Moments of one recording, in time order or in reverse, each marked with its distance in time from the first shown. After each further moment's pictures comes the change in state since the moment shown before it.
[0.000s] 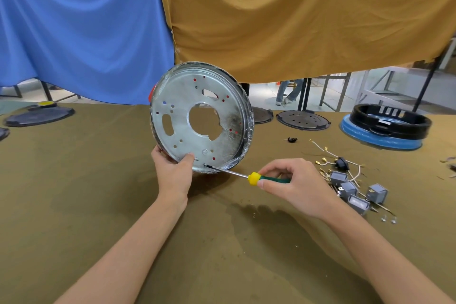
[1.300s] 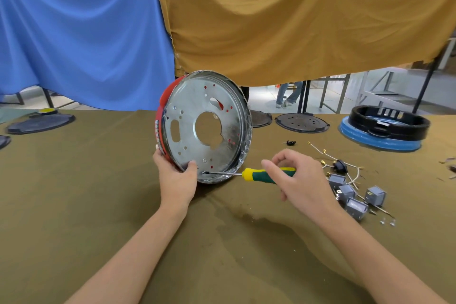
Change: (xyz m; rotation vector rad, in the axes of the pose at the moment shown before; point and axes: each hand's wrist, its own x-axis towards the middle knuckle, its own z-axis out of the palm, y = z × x) left_hand -0.010 0.000 0.000 0.248 -0.053 0.170; right_hand -0.001 -0.013 0.004 0.049 0.285 0.075
